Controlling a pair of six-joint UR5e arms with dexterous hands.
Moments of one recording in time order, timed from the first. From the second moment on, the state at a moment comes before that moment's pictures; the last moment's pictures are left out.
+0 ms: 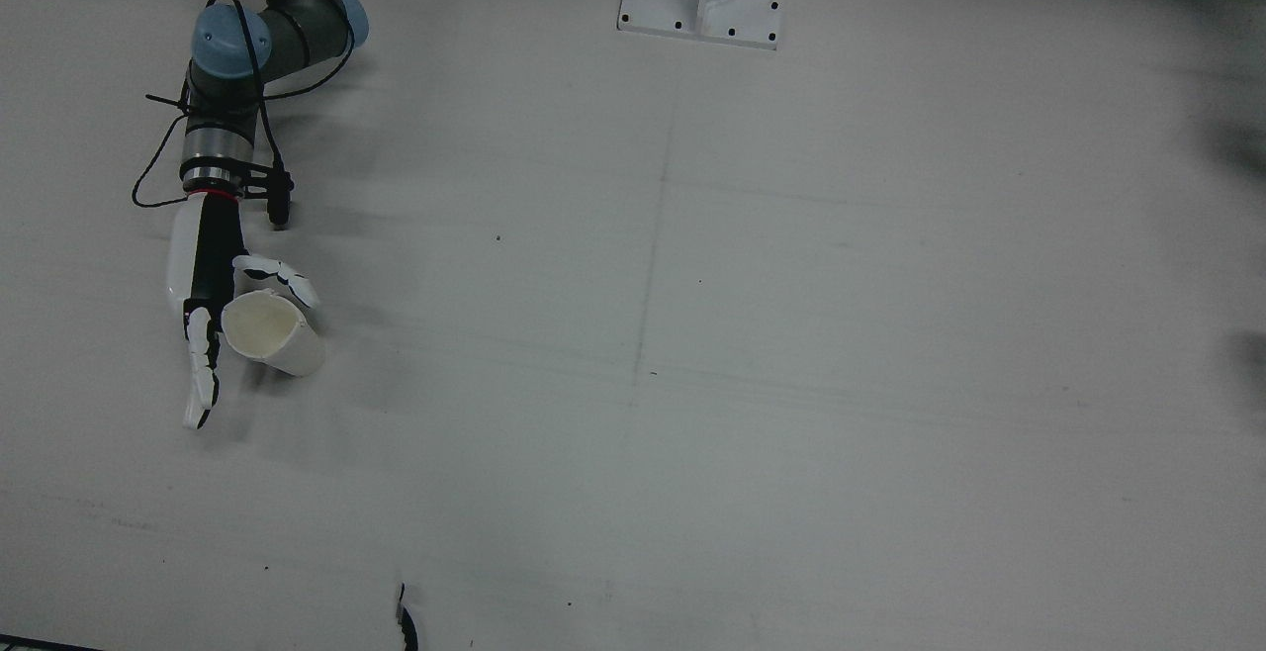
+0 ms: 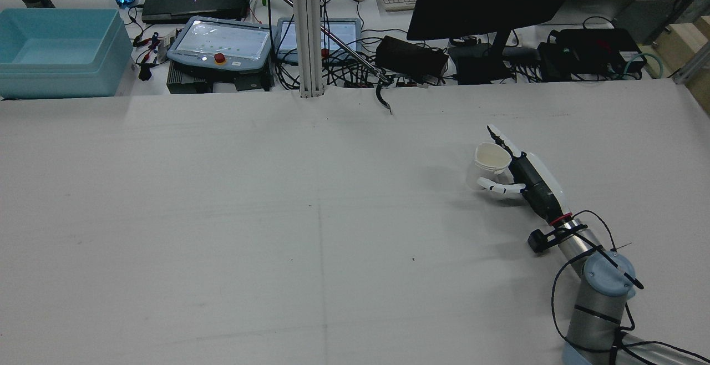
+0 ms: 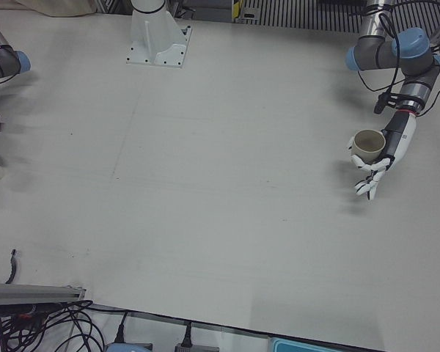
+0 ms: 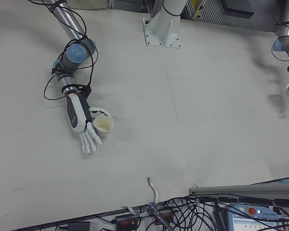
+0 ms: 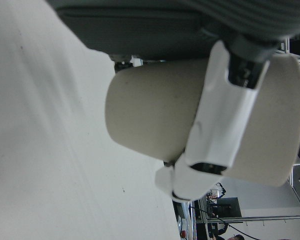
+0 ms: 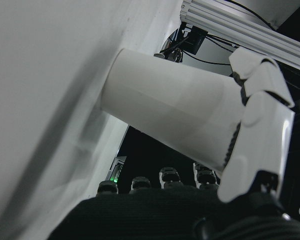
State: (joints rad) left arm -1.10 -1.22 -1.54 -0.42 1.51 0.20; right arm 0.63 -1.39 1.34 -2.77 -0.82 -0.60
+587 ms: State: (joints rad) left arm -1.10 -1.22 -1.54 -0.43 1.51 0.20; right arm 0.61 -1.38 1.33 -2.77 -0.85 -0.46
